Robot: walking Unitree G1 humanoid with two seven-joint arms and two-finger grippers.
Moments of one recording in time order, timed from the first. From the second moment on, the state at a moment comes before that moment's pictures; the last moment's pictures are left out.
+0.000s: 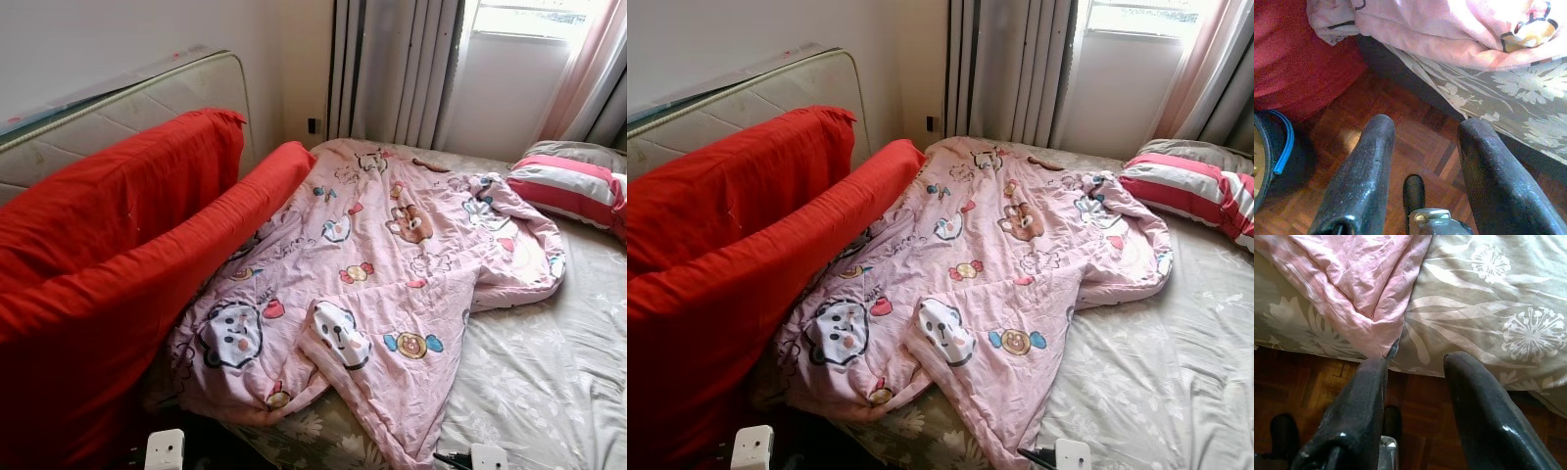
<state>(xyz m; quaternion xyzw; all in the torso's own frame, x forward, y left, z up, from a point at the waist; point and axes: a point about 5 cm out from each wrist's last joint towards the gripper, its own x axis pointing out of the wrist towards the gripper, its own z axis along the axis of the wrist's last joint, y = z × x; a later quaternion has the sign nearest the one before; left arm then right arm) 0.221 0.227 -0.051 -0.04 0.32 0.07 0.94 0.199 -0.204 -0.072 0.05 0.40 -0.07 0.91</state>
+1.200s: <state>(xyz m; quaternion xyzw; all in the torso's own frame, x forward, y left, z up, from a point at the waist) 0.212 0.212 -0.054 -0.04 0.30 0.05 0.95 0.202 -0.195 -0.069 0.04 0.37 -0.07 0.93</state>
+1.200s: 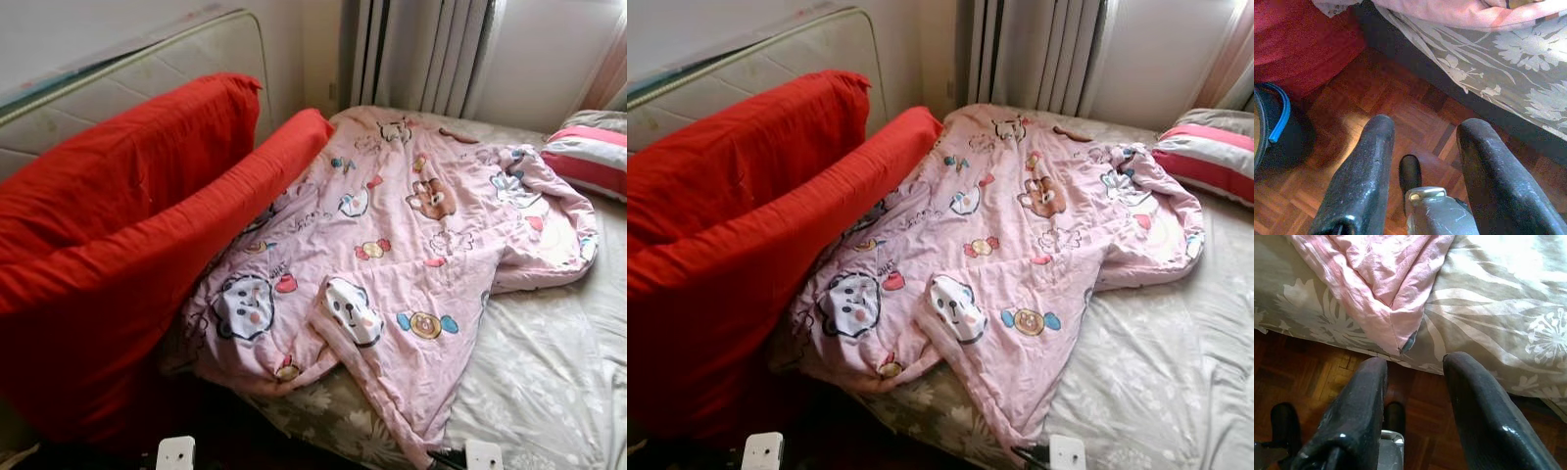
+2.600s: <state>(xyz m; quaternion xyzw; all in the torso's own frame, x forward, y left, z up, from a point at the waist) 0.238 0.217 -0.032 -0.03 0.24 0.04 0.97 0.228 -0.182 -0.054 0.04 0.32 -0.04 0.95</state>
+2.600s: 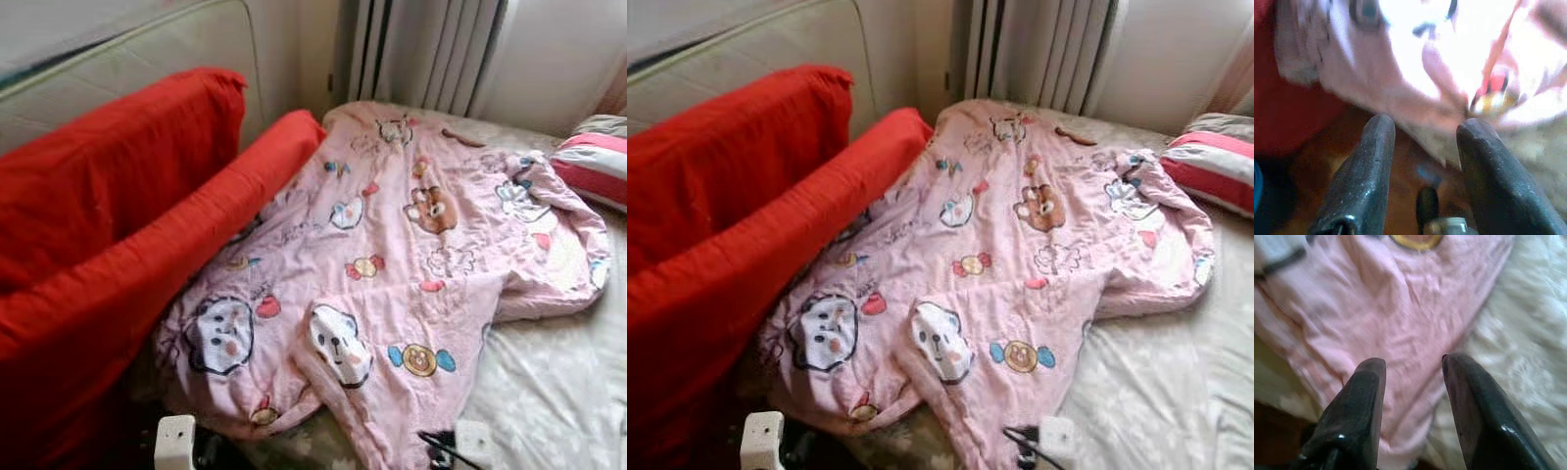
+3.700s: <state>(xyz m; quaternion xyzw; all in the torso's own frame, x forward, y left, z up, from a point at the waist) 0.267 0.216 0.025 -0.02 0.06 0.01 1.00 0.269 -0.168 -0.007 0.04 0.15 0.01 0.99</state>
